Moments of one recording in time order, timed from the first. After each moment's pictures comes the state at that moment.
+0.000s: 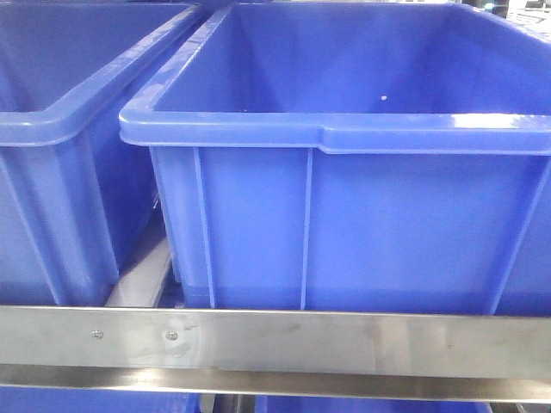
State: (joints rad) left arm -0.06 0.00 0.01 0.19 0.08 -0.41; right arm 0.01 -0.01 0.03 0.03 0.18 0.11
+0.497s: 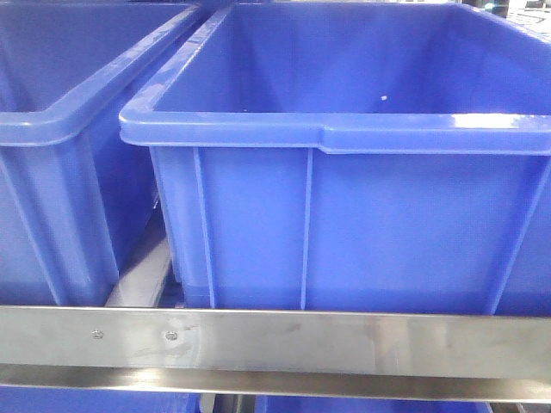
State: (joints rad) left arm -0.06 -0.01 0.01 0.19 0.08 -0.41; right arm 0.01 -0.01 0.03 0.03 0.18 0.11
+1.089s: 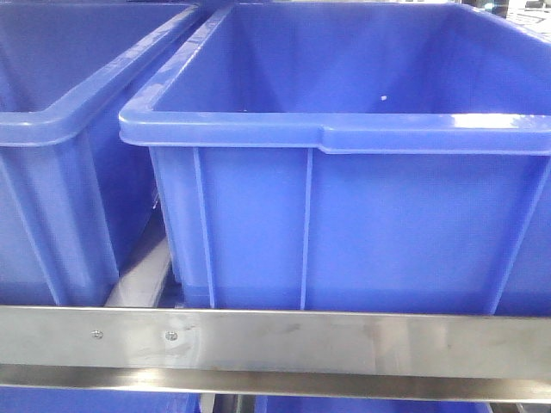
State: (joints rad) left arm -0.06 -0.01 0.01 0.05 0.08 -0.32; right arm 0.01 -0.01 0.03 0.03 0.18 0.11
